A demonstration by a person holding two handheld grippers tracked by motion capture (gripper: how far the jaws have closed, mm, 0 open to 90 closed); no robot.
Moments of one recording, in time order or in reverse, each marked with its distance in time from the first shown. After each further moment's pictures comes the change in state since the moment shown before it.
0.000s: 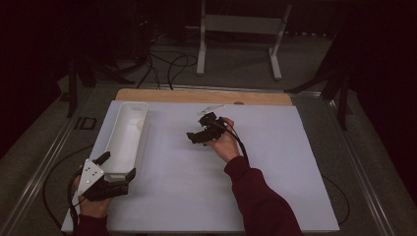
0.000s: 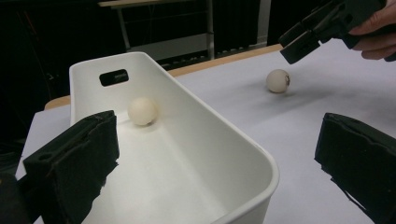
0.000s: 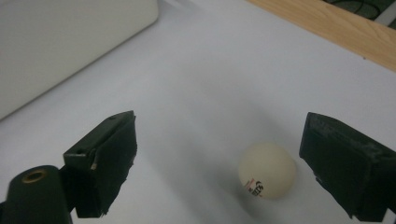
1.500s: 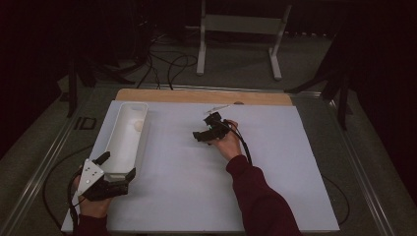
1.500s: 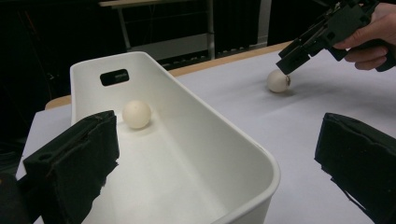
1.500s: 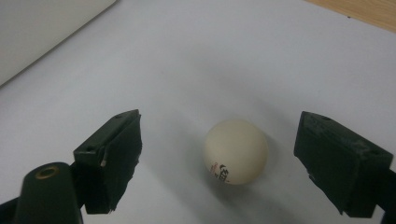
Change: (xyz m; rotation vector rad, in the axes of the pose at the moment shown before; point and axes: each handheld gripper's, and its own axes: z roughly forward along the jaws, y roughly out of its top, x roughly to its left) left arm 0.000 0.000 0.000 0.001 0.002 -0.001; right arm -0.024 -0.015 0.015 0.050 -0.024 0.092
